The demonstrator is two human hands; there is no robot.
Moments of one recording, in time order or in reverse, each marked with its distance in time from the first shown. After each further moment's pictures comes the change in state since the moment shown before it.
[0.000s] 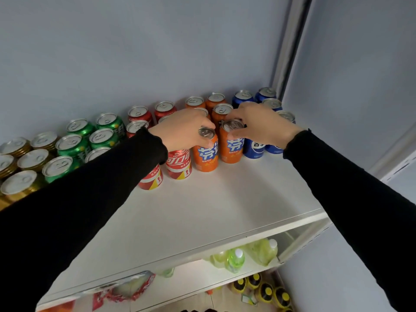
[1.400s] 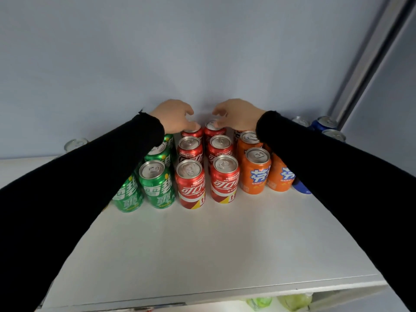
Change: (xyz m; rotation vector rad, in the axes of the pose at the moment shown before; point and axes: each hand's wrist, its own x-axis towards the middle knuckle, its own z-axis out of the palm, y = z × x) left_hand -0.013 -0.172 -0.026 -0.026 0.077 -0.468; right_hand 0.176 -0.086 0.006 0.113 -0.132 -0.068
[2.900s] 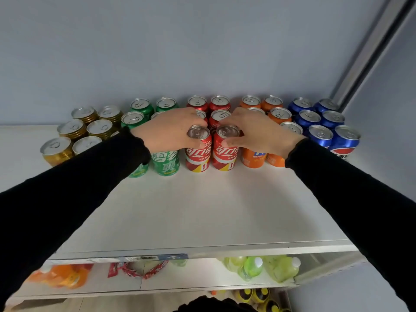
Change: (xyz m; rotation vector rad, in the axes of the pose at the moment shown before) left_hand -0.121 0.022 0.024 -0.051 -0.012 0.271; right_hand -0.117 -0.034 0.029 -0.032 0.014 -0.198
